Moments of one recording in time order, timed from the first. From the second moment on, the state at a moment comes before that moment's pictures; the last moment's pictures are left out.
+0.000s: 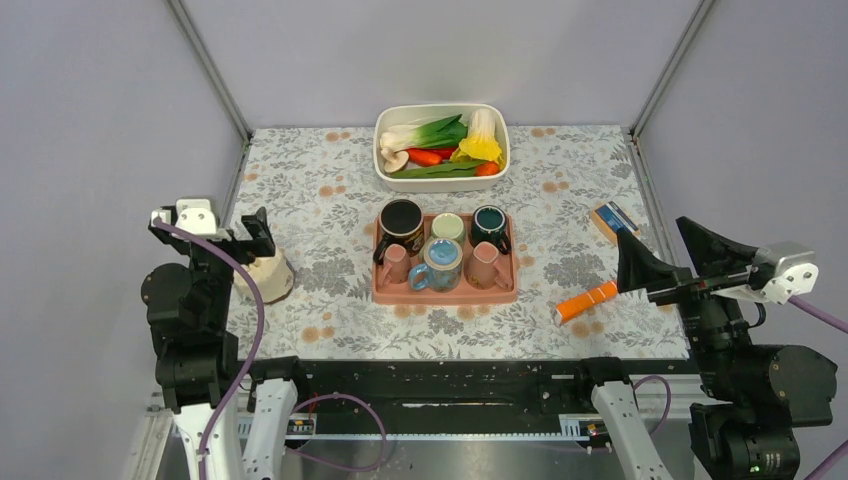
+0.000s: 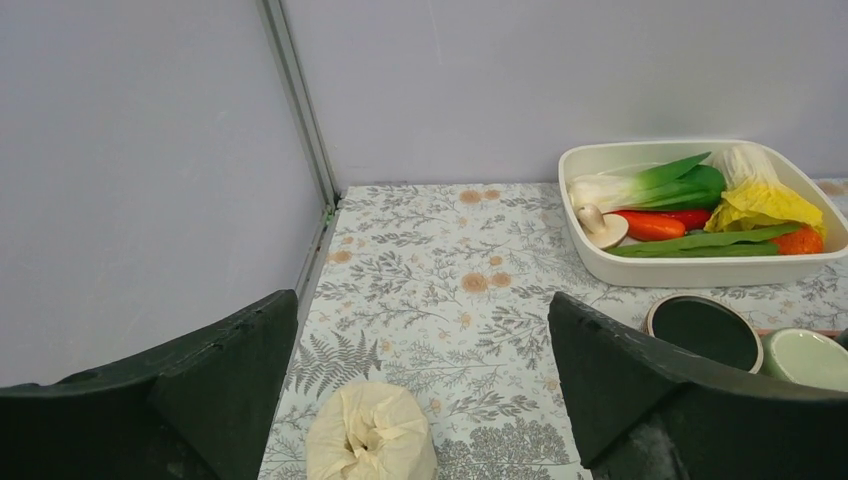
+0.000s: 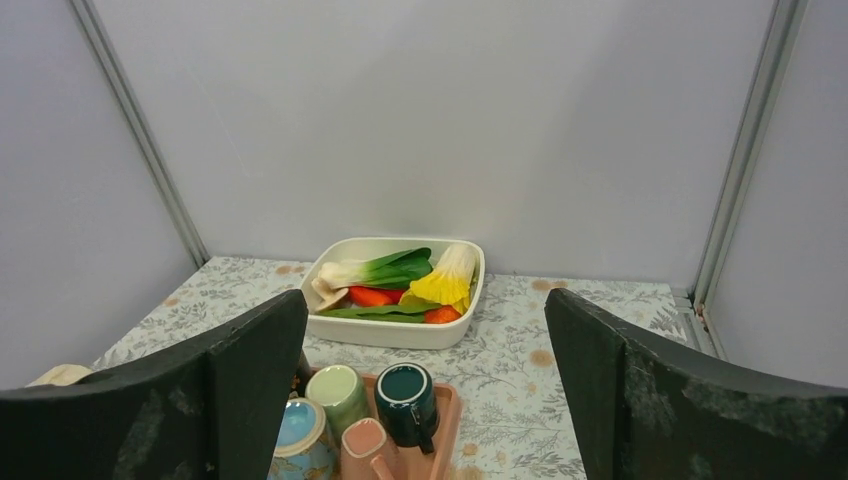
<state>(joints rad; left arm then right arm) 0.14 0.47 1.07 -0.51 0.07 0.07 0.06 0.42 1.38 -0.63 -0.15 0.16</state>
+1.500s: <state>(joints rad) 0.14 0.60 0.74 -0.38 0.38 0.17 0.06 0.70 0.91 -0.42 -0.52 -0.10</state>
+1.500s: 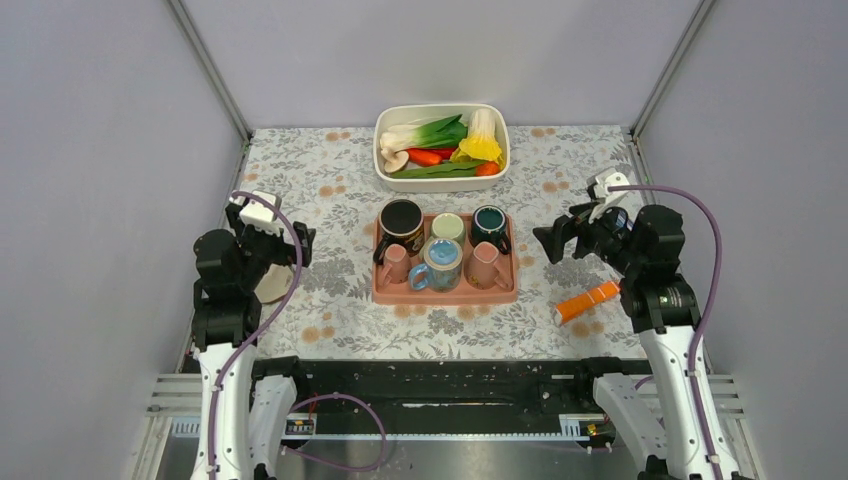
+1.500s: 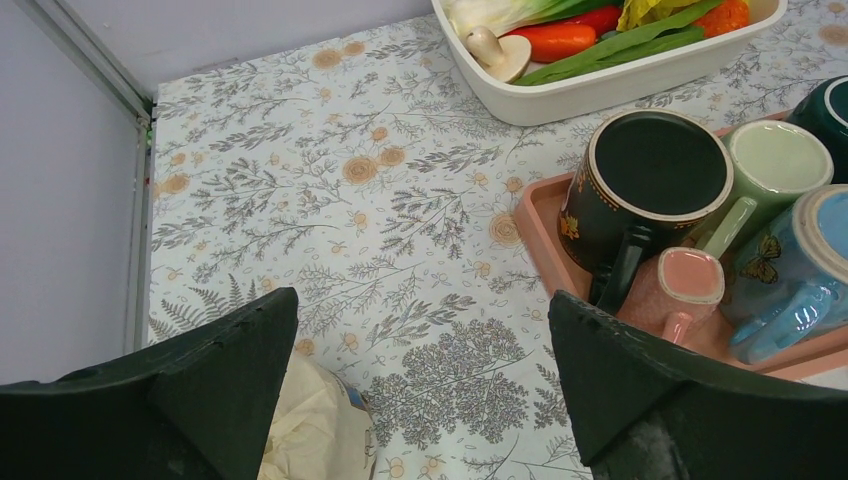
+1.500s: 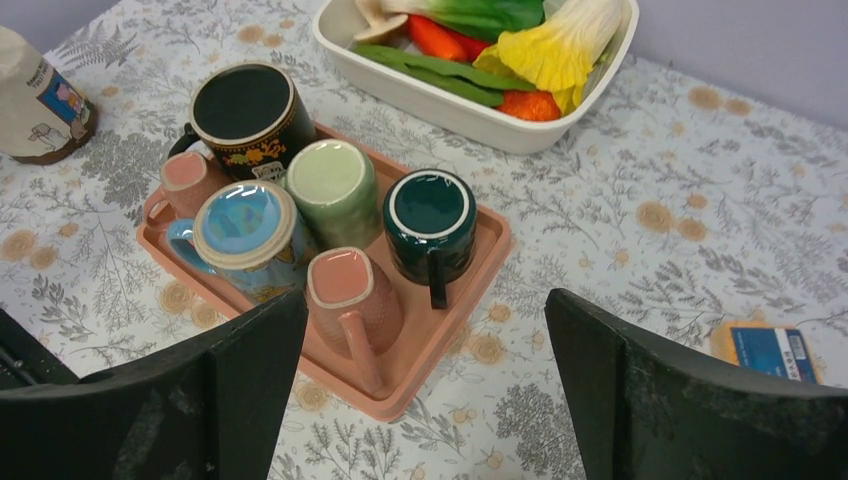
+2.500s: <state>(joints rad) 0.17 0.61 0.74 -0.36 0.46 0.16 0.39 1.07 0.91 -0.59 -0.33 -0.29</state>
